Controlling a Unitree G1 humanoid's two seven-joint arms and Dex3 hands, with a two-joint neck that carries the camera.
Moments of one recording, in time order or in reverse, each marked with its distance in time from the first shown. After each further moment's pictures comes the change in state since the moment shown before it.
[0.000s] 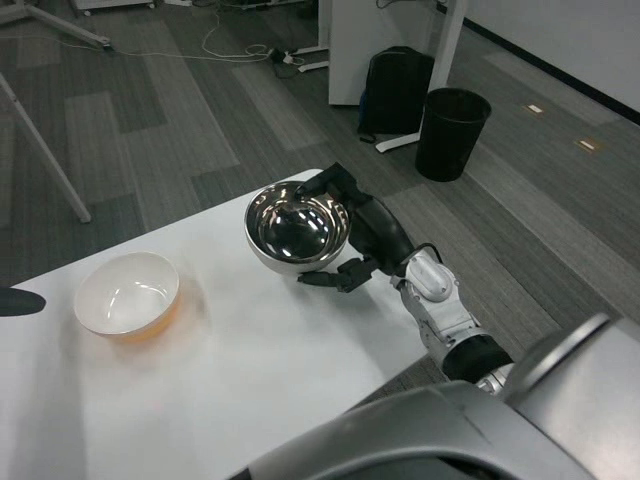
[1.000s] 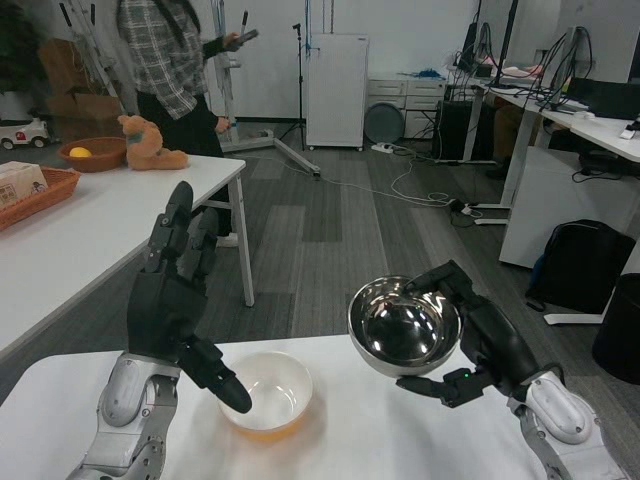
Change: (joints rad) left arm -0.001 -0.086 -0.097 0.001 0.039 0.094 -0.120; right arm -0.217 -0.165 0.163 -0.094 -0.005 0.185 -0.064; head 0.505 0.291
